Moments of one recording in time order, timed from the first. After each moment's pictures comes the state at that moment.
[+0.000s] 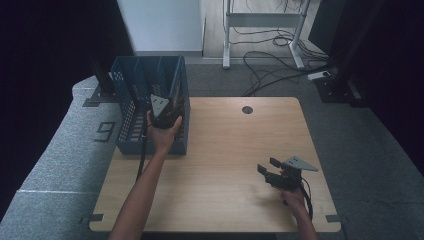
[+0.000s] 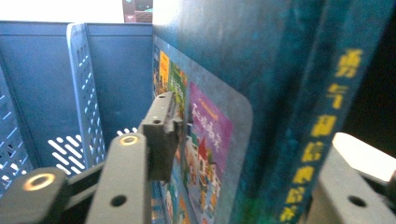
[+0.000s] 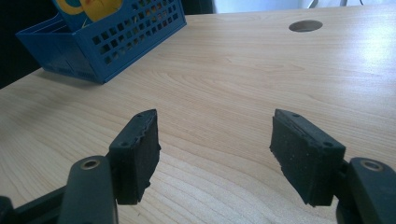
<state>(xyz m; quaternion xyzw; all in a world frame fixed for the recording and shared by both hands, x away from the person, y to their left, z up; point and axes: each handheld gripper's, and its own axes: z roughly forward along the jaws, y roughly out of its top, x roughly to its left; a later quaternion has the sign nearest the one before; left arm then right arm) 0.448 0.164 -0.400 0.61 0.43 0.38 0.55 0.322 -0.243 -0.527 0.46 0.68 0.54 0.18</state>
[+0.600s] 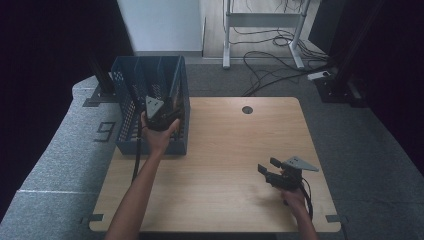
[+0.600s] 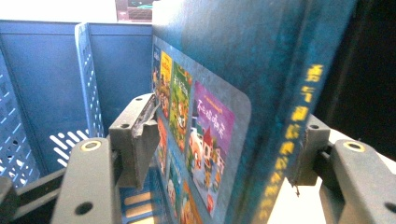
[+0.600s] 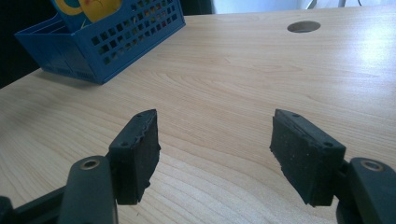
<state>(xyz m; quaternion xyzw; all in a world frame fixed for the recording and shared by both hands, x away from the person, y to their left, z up) 0.434 0.178 -0.394 0.63 0.43 0.36 0.55 0.322 -0.244 -0.527 0.46 0.68 0.54 0.18</state>
